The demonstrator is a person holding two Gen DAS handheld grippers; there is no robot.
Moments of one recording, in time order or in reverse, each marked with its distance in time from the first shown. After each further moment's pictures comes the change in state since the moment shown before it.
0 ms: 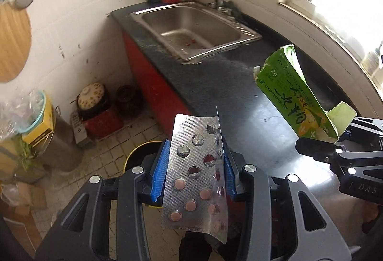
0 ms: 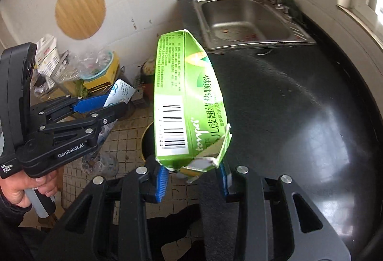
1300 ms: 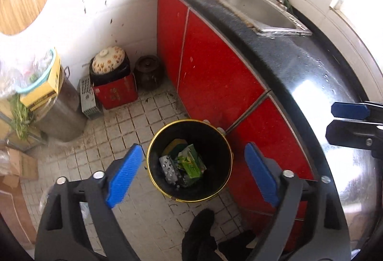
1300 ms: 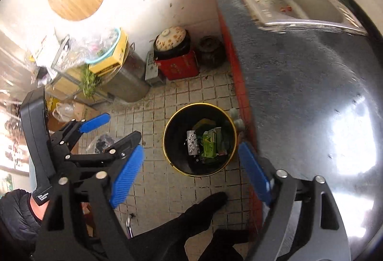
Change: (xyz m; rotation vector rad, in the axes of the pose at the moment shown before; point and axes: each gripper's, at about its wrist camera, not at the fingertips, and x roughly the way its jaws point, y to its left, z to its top) left arm 0.078 0.109 -0.038 -0.129 0.082 0.014; right arm 0.117 0.056 0.054 0.059 0.191 0.058
